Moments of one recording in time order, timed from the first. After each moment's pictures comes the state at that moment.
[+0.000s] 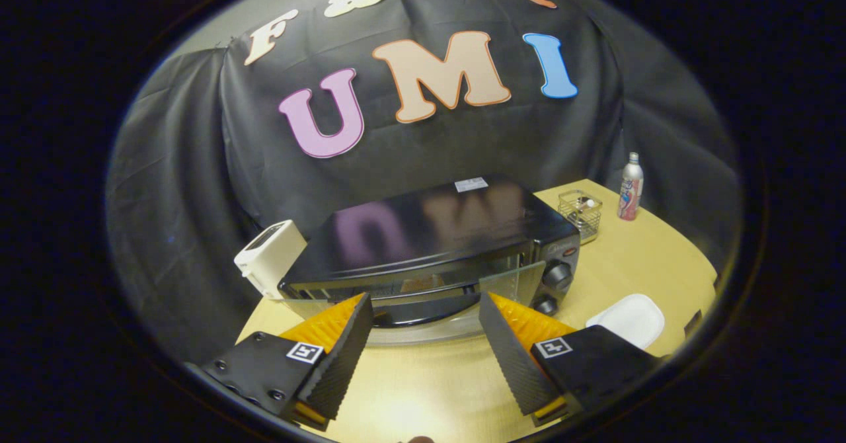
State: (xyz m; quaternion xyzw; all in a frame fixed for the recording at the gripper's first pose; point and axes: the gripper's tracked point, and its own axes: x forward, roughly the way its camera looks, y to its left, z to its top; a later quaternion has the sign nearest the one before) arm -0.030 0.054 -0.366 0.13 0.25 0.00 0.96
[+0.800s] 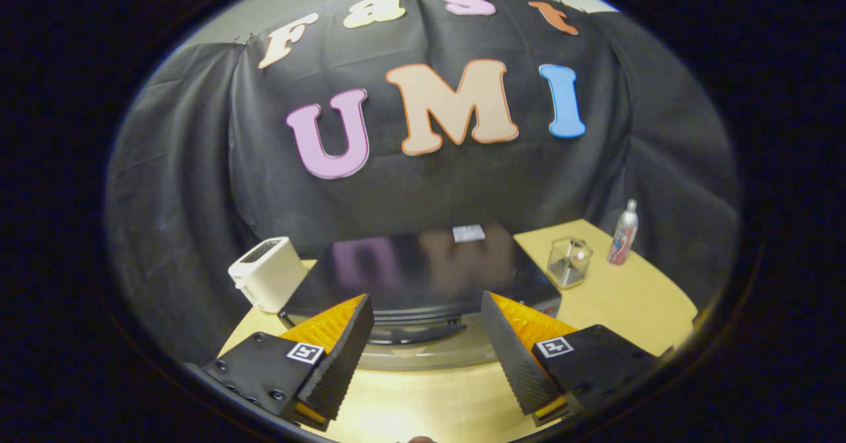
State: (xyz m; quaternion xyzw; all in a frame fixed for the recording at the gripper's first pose) arm -0.008 0.026 -0.270 0.06 0.17 -0.01 0.98
